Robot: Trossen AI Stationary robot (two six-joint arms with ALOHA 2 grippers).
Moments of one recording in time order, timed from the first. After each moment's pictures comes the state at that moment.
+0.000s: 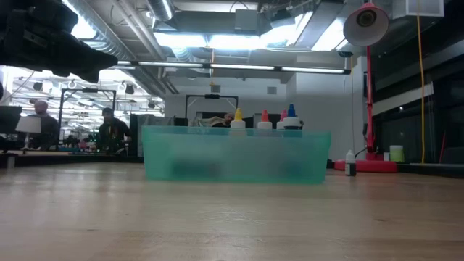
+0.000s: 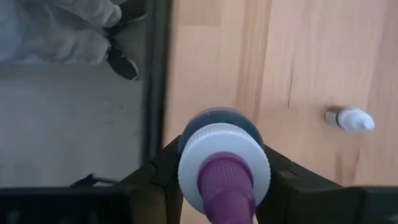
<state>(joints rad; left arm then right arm) 0.04 0.02 0.06 -0.08 -0.03 0.07 0.91 1.67 1.28 -0.83 0.04 0.86</state>
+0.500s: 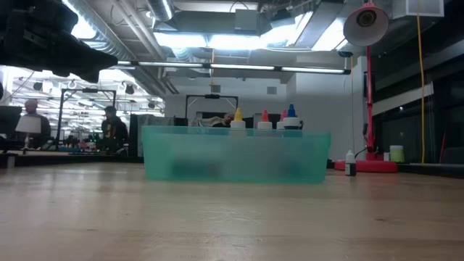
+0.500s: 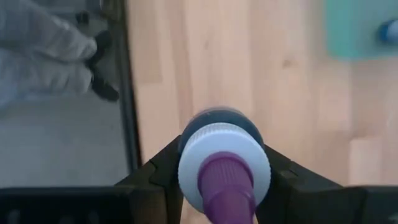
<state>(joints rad) 0.04 0.02 0.06 -0.08 -0.03 0.07 0.65 1.67 1.73 -1.32 0.06 0.75</state>
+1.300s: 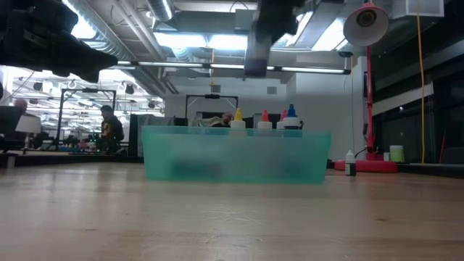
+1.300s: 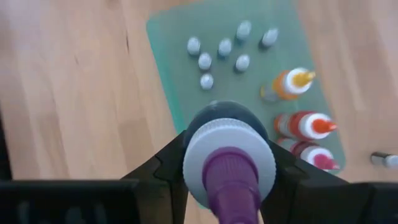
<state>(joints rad) 0.04 0.02 0.06 -0.08 -0.03 0.07 0.10 1.82 1.81 -1.12 0.08 0.32</state>
